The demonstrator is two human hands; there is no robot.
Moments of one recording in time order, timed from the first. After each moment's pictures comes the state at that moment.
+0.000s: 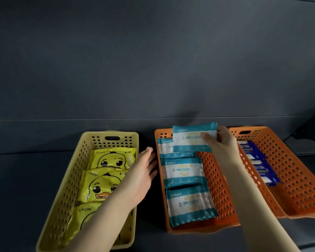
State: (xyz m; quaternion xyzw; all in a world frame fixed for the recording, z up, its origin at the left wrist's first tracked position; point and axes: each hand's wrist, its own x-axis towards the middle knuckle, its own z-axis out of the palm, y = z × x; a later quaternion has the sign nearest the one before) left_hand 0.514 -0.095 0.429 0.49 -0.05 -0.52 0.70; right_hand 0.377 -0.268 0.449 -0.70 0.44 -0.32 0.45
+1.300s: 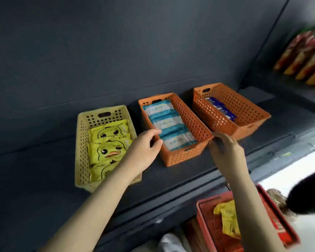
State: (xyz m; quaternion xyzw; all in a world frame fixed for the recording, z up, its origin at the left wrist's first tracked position) left_hand 0.471 0.013 0.445 0.71 -0.54 -0.26 0.36; right_hand 0.240 -0.069 0.421 -0.75 0.55 -0.32 0.15
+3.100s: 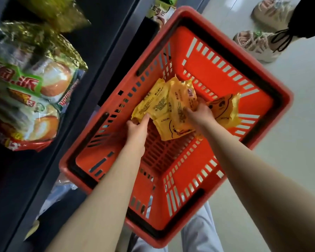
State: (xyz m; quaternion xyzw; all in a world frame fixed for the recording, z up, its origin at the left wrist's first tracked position) left_hand 0.071 -0.138 -0.151 0.79 -0.16 -0.58 0.16; right_hand -0.112 -0.145 -0.140 -0.30 0.80 -0.08 0.51
